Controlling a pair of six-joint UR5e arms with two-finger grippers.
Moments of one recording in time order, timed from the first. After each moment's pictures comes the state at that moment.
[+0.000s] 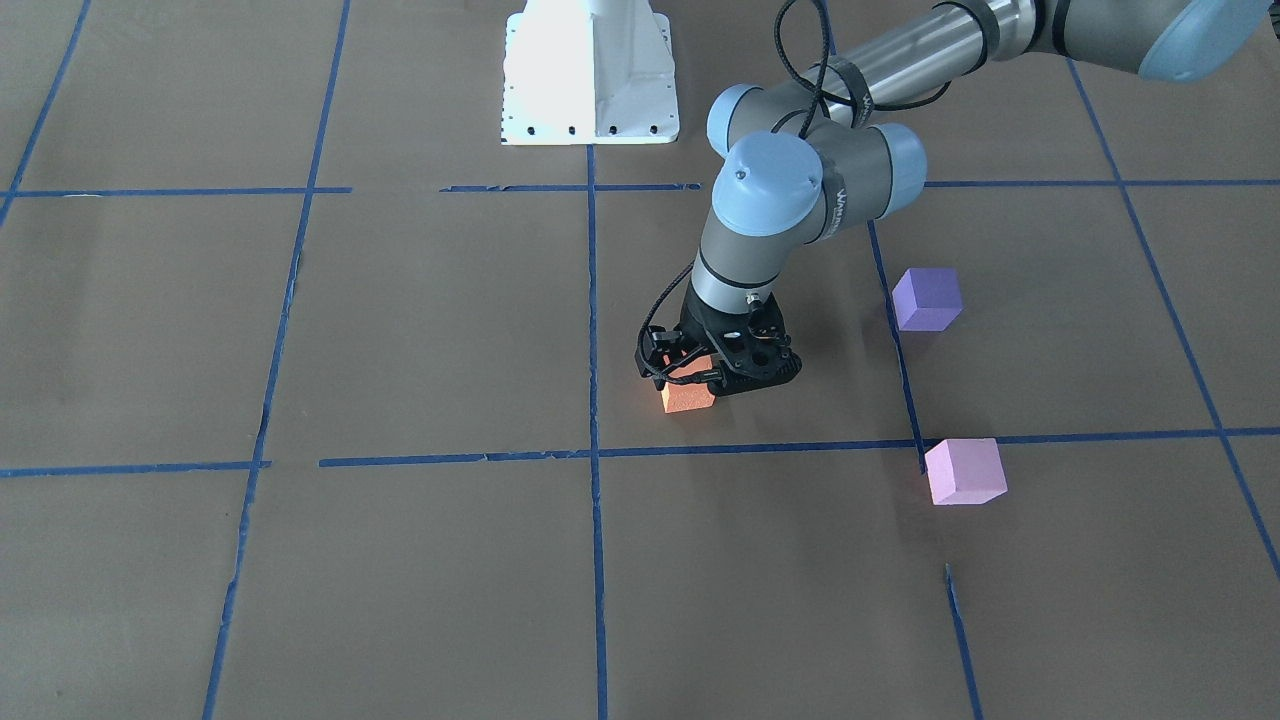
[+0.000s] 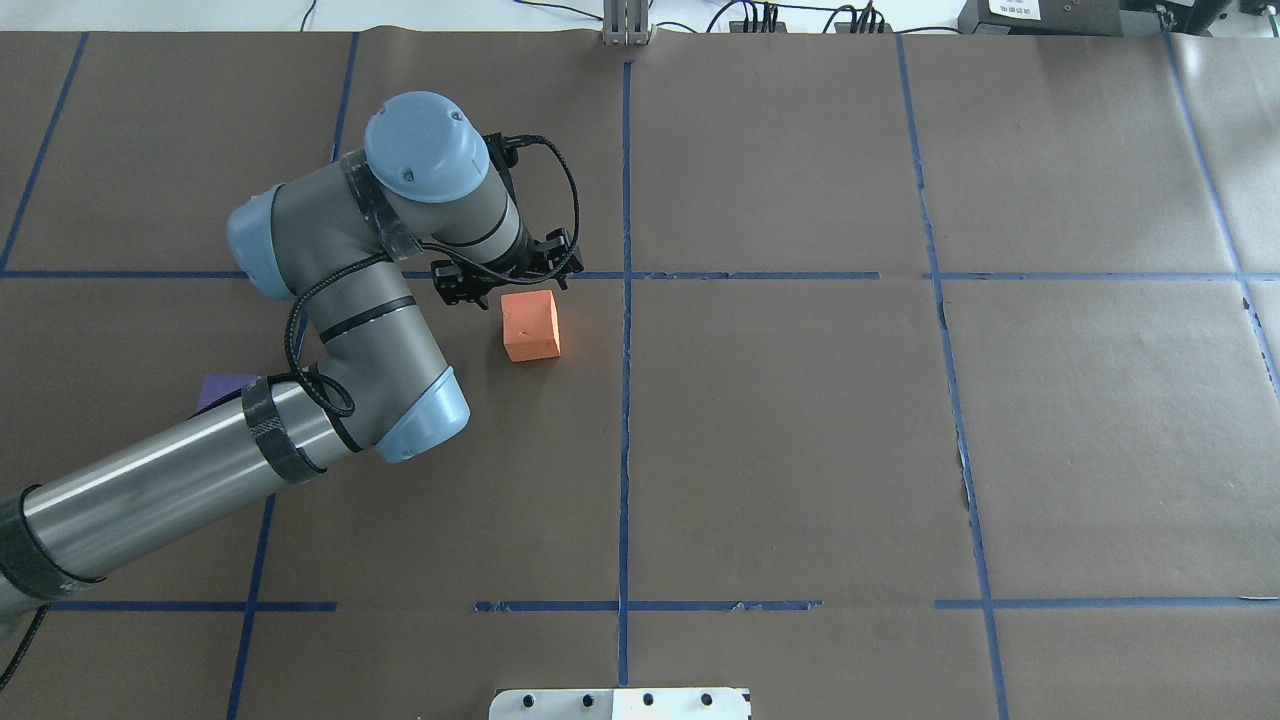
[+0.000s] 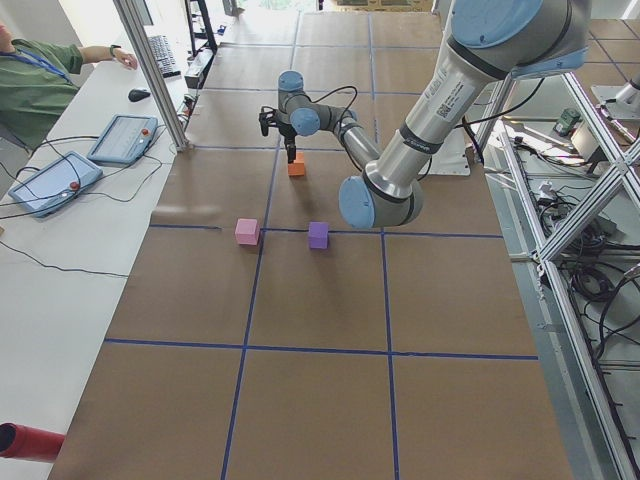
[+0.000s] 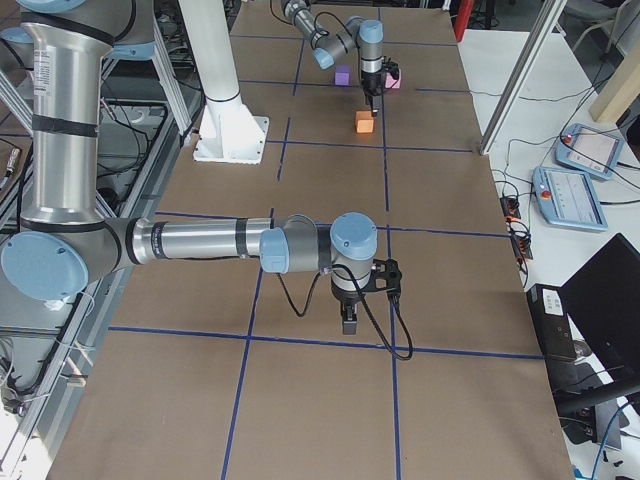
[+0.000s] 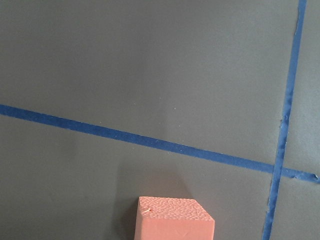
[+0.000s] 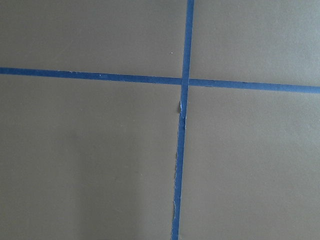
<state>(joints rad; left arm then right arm) -0.65 -2.33 -1.45 -1.76 -1.94 -1.36 1.53 -1.68 1.76 -1.56 2.34 0.04</state>
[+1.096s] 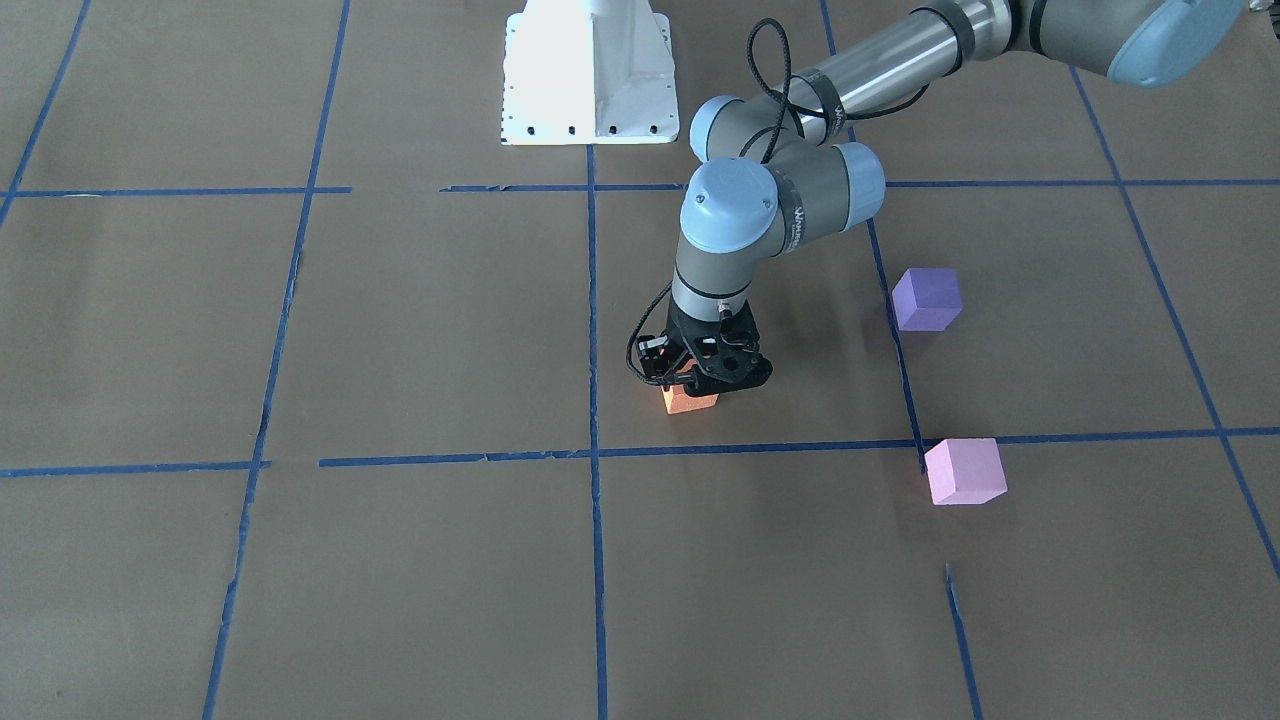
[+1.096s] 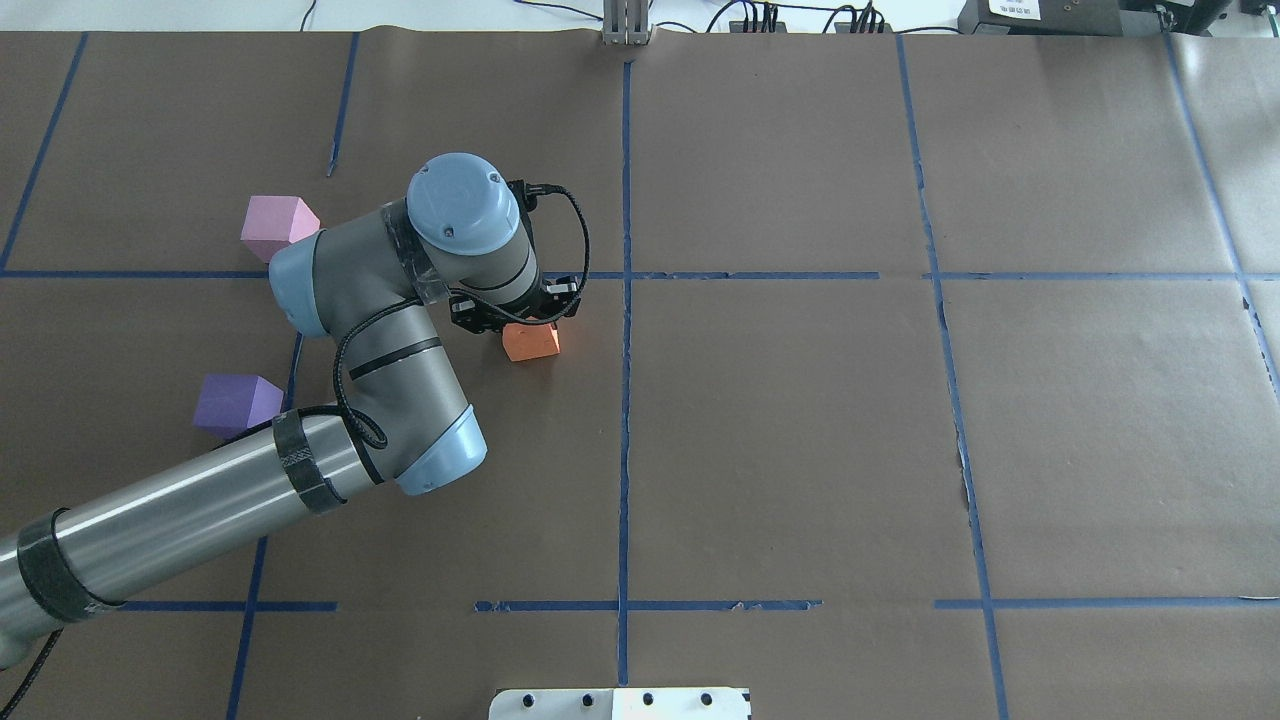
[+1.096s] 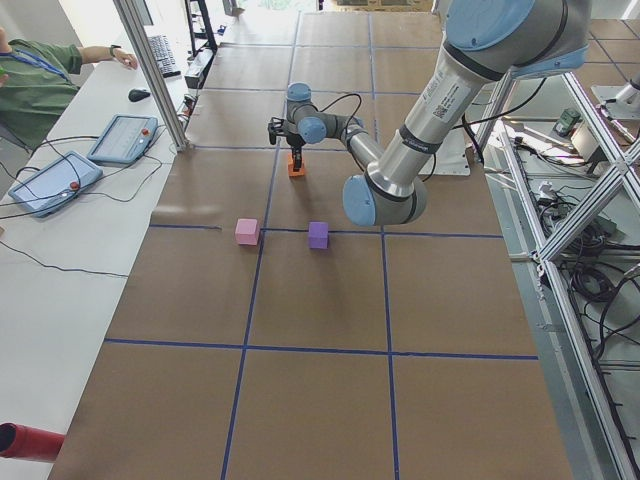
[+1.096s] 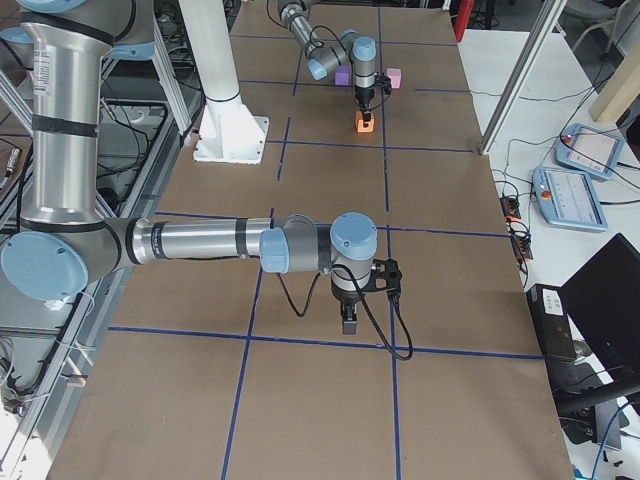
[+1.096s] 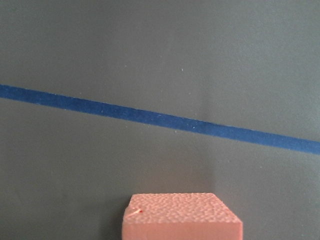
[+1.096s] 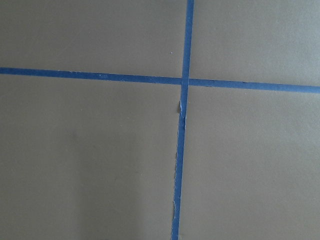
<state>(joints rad) -0.62 -2.33 -1.40 -1.77 -1.91 -1.31 1.53 -1.68 1.76 -1.56 2.34 0.04</state>
